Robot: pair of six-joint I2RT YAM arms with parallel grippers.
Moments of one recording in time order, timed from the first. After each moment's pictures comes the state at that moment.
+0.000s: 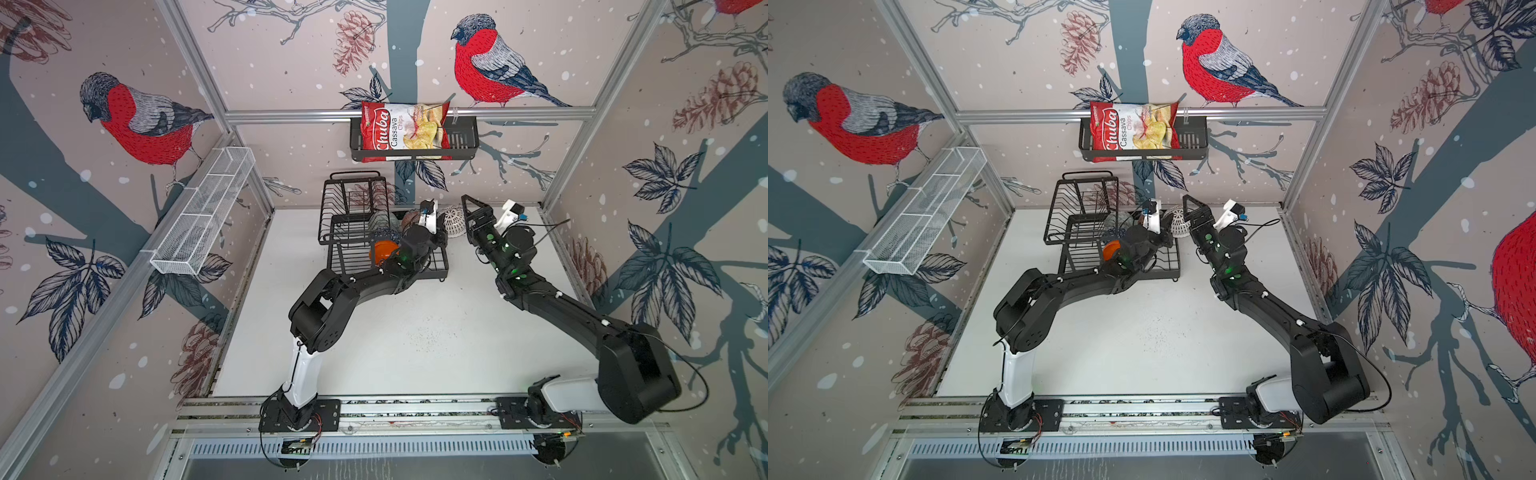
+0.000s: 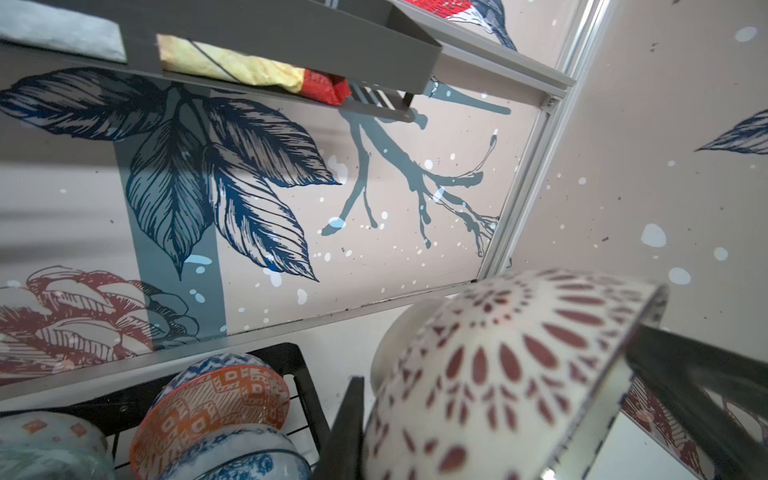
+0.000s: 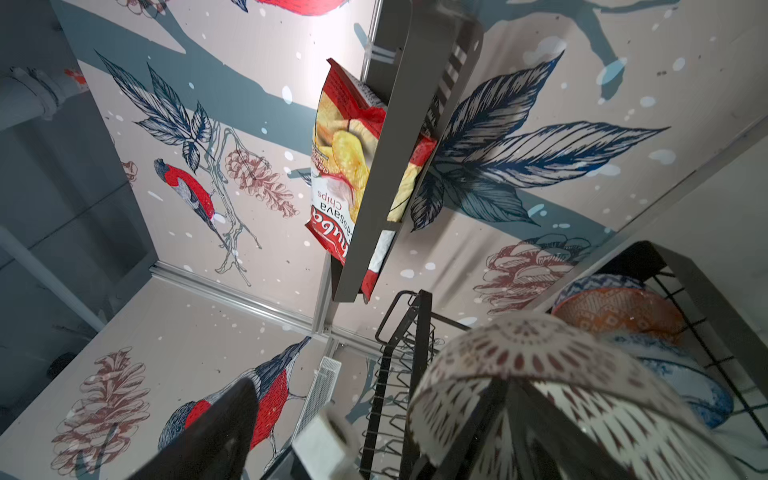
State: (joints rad) left arm -0.78 2.02 1.37 0.71 -0.24 -0.18; right arm 0.44 1.40 0.85 0.71 -0.02 1.20
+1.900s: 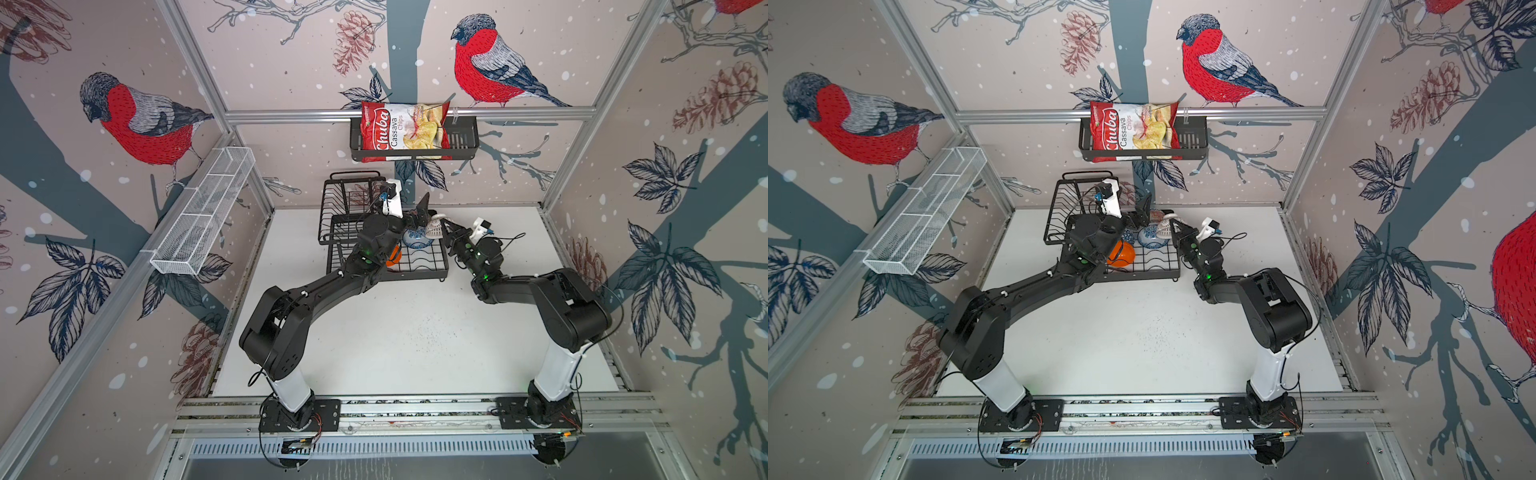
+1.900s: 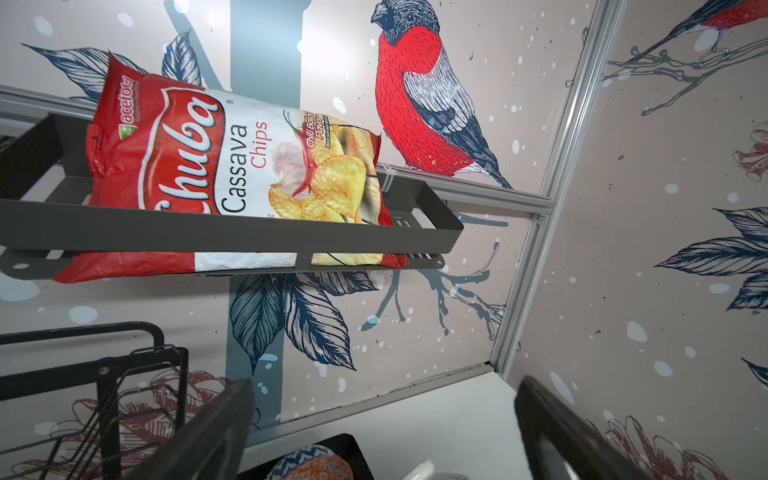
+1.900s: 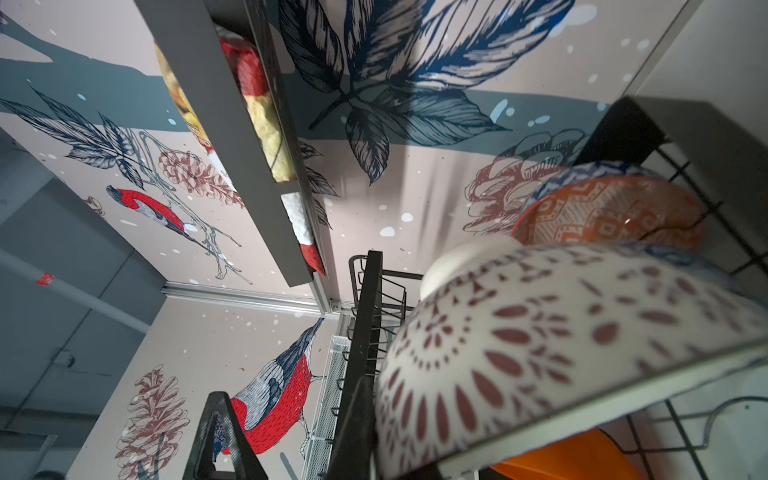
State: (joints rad) left arm -0.63 1.70 1.21 0.73 -0.13 -0.16; right arm 0.47 1.88 0.88 1.14 -0.13 1.48
